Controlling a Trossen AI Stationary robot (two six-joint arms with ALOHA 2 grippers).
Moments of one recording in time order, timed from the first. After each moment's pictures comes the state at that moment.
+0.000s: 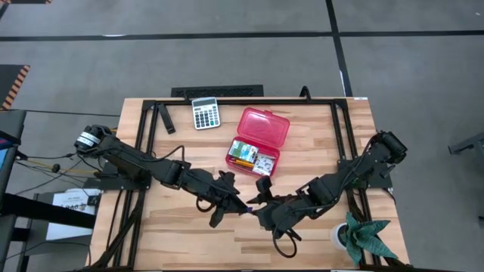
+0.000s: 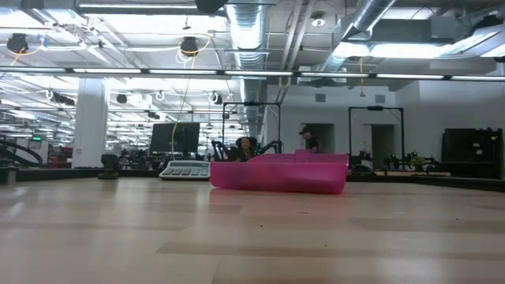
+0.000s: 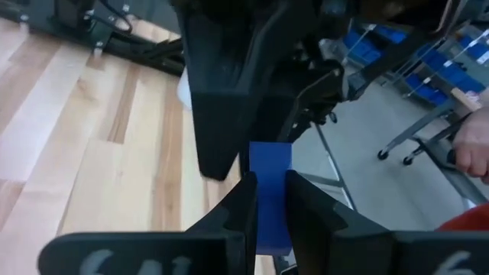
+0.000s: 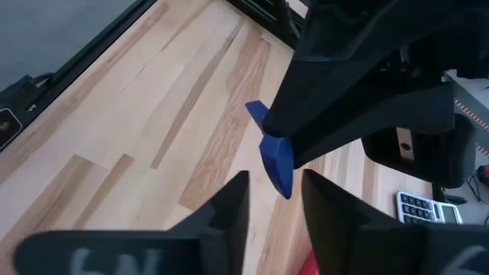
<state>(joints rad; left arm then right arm) -0.35 1.50 1.09 0.10 0.05 -0.54 0.55 1.69 1.52 -0.54 0.47 -0.20</state>
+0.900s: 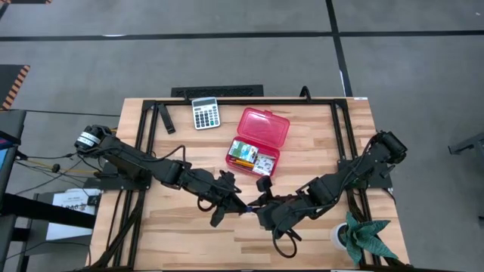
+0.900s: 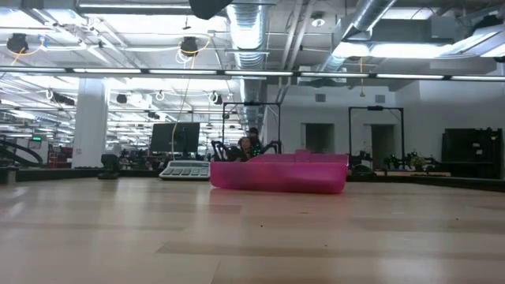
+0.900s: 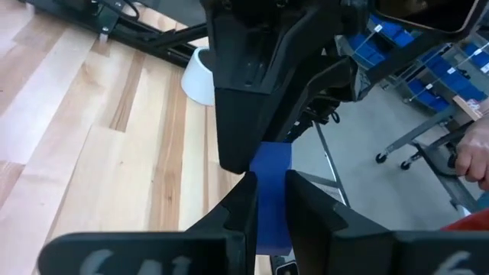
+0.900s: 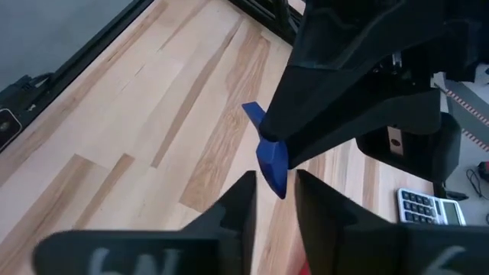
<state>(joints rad) -0.35 1.51 1.09 0.08 0.05 -0.59 0.55 1.69 1.52 -0.55 0.48 -0.19</state>
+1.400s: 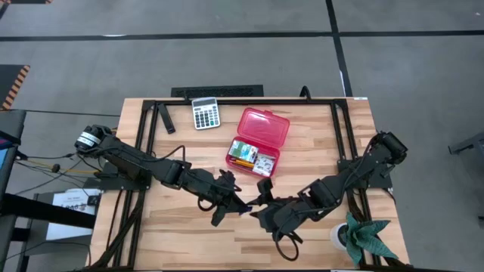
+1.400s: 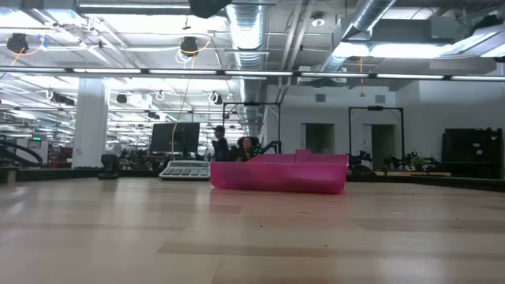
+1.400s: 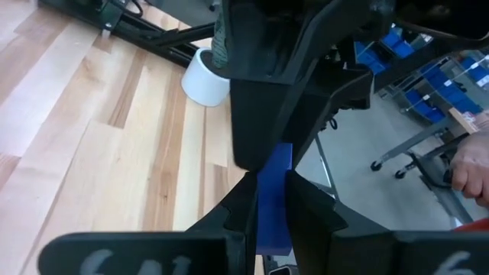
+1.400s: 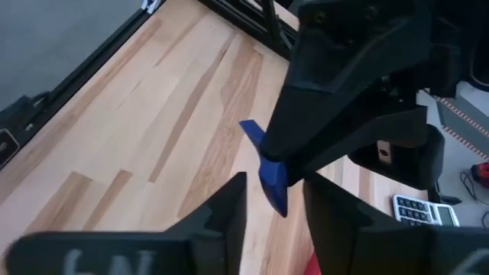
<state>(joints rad) -0.35 1.51 1.09 0.09 0.04 -0.63 0.57 1.69 1.52 -0.51 0.50 -0.17</state>
